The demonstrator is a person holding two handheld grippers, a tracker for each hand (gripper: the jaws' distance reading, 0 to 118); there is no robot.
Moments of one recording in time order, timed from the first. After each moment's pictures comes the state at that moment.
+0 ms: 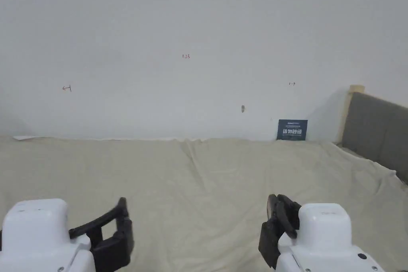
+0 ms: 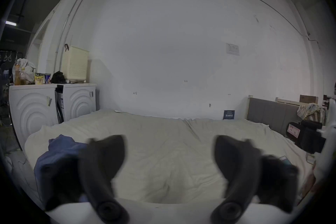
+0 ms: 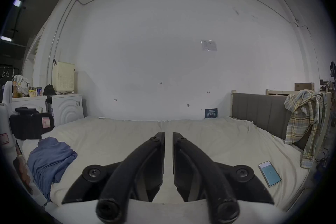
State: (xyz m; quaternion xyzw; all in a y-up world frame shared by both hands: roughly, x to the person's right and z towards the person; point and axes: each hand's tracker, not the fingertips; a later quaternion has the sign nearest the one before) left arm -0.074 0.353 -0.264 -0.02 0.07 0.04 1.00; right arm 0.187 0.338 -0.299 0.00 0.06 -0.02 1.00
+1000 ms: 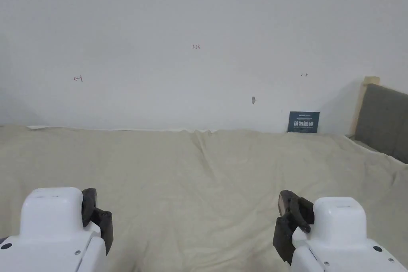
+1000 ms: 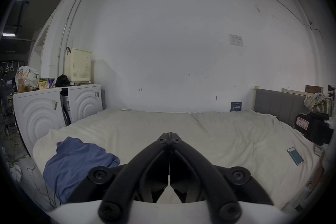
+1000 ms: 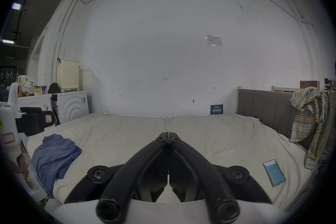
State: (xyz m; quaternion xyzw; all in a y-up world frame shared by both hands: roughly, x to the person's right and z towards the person) left arm -0.080 0.350 -0.272 -0.04 0.10 0.01 0.99; right arm 0.192 0.334 -0.304 -0.02 0.09 -0.02 1.00
